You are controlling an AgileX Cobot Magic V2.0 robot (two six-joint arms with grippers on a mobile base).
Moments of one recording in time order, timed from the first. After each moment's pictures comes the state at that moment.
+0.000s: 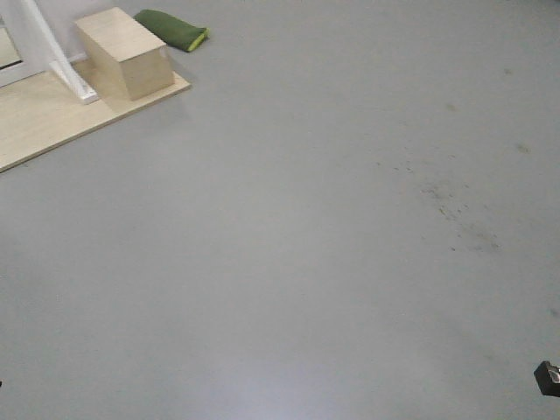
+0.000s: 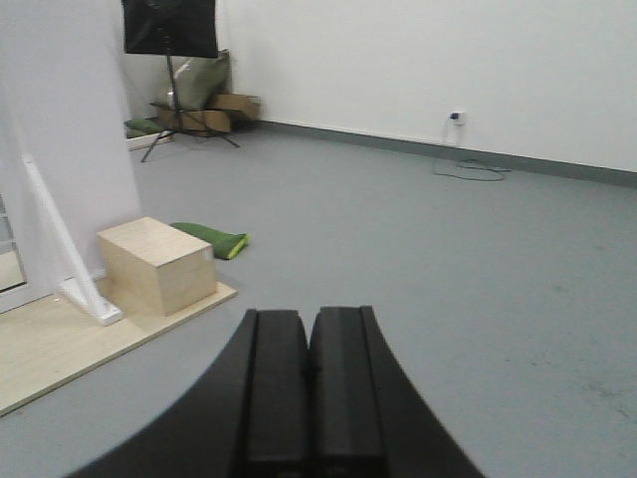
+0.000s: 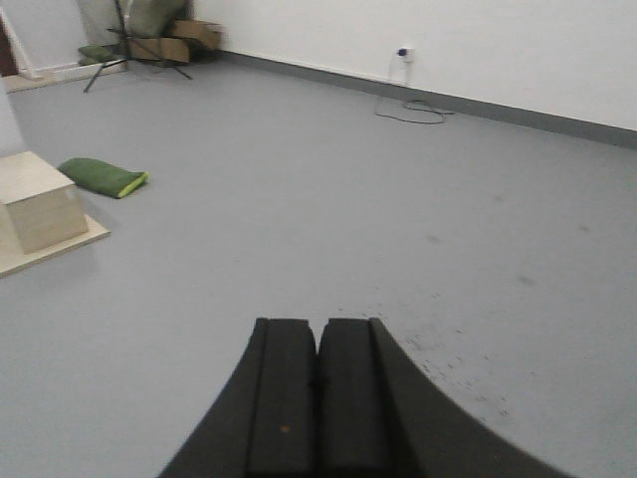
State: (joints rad) left arm -0.10 -0.01 0.03 -0.04 0.10 0.03; right arm -0.07 -0.01 0.03 -0.04 0.23 0.05
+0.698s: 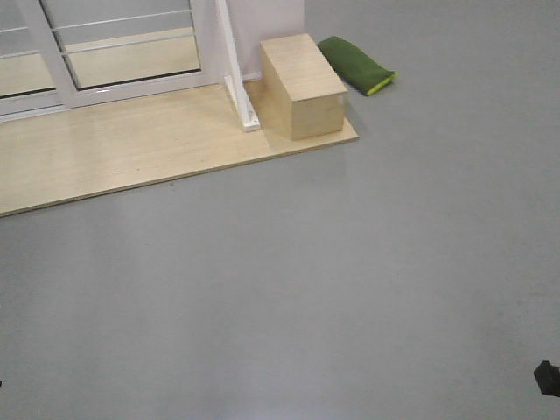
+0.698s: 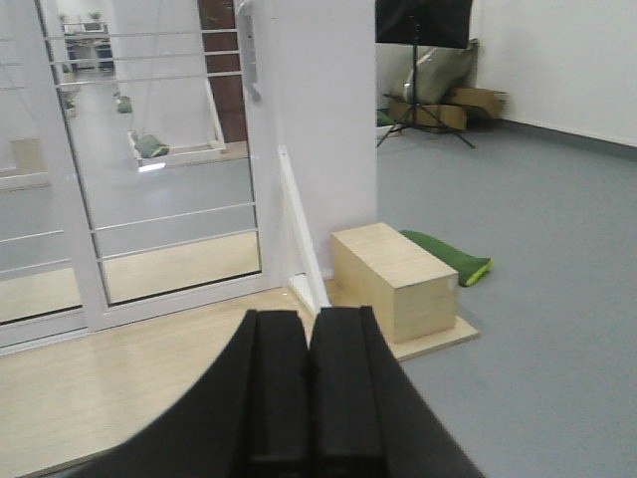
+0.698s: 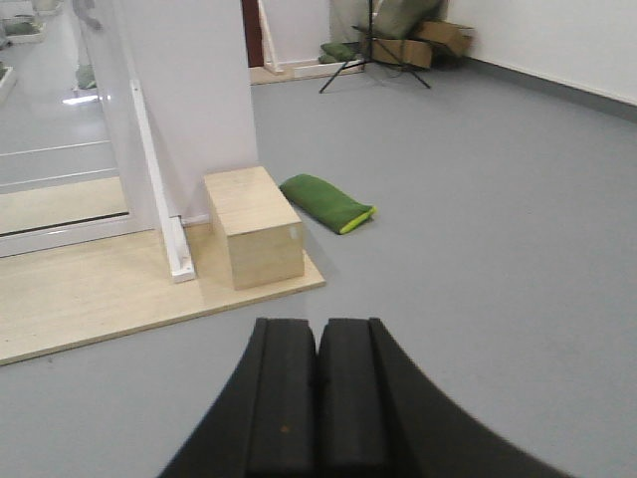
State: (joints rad) left arm -0.10 -0.01 0.03 -0.04 0.10 0.03; right arm -0.07 -0.01 0.03 -0.04 0.23 0.05
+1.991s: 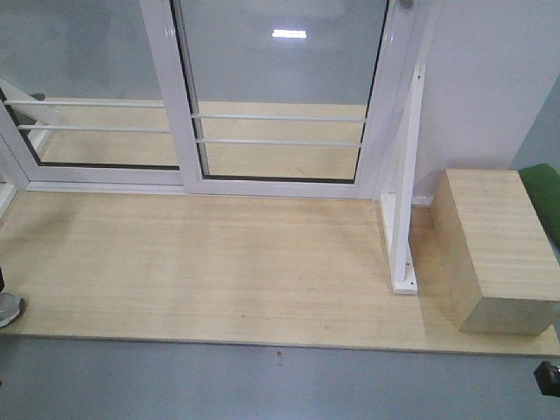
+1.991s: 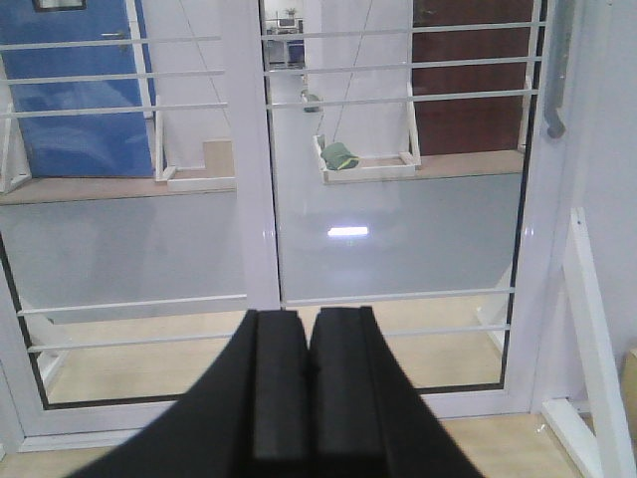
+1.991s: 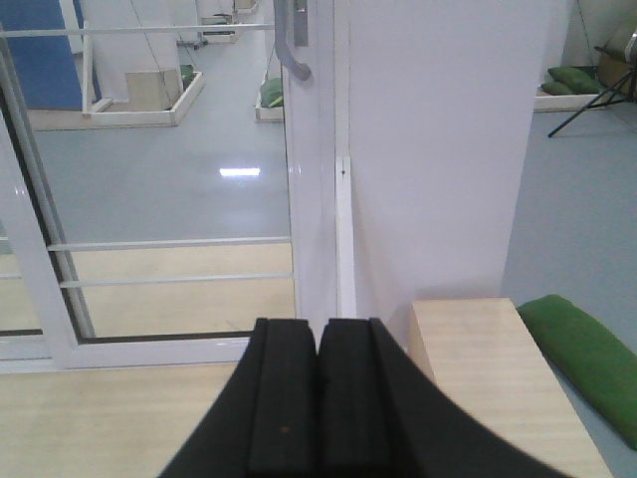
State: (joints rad) left arm -0.10 -0.01 0.03 -0.04 0.10 0.03; right arm -0.07 -0.01 0.03 -0.04 0.23 0.05
